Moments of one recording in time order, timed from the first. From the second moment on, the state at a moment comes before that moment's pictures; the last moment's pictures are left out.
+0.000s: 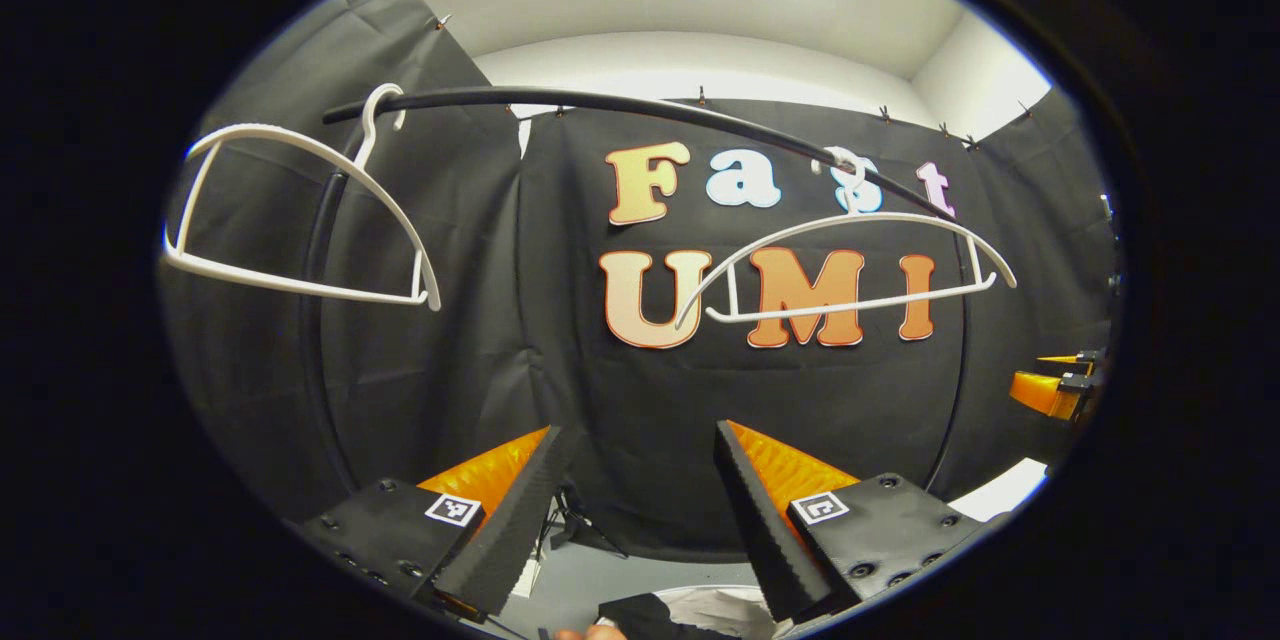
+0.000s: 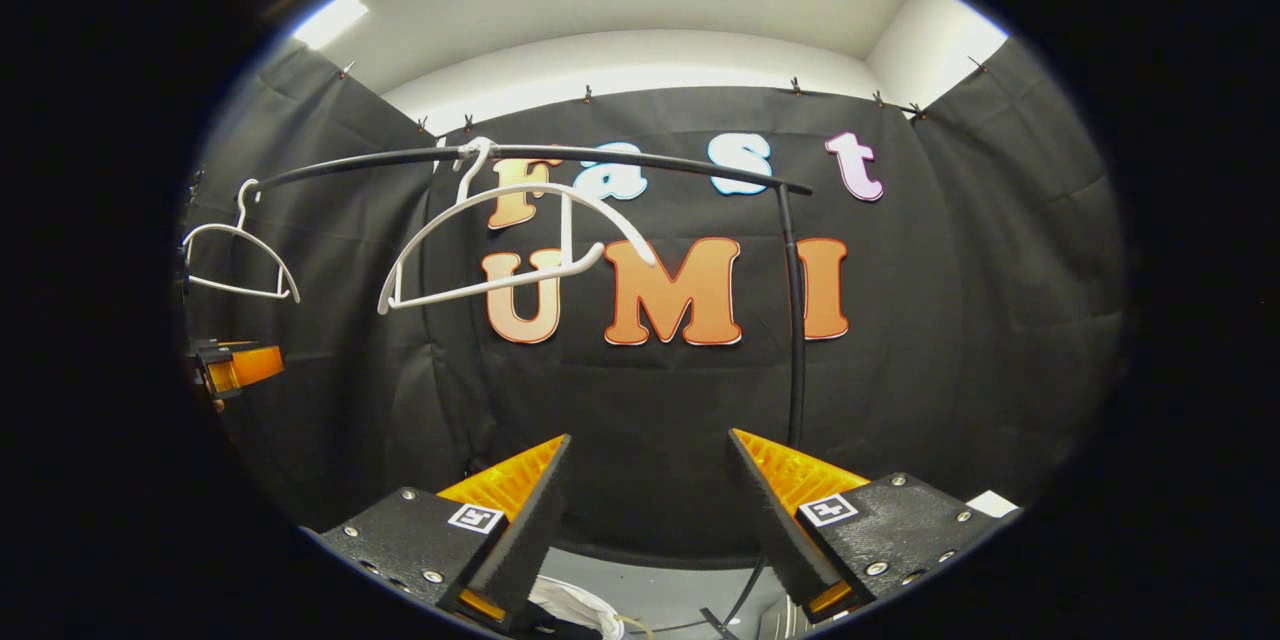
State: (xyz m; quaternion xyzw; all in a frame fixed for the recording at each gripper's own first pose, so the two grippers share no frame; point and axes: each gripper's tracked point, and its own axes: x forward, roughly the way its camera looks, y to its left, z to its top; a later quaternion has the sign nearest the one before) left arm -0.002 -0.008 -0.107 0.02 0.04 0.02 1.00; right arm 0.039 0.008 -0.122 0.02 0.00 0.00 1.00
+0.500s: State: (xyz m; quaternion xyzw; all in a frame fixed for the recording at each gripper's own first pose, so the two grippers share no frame) left arm 0.000 -0.007 -0.109 0.02 0.03 0.03 1.00; right arm 0.038 0.013 -0.121 0.01 0.00 0.01 1.00
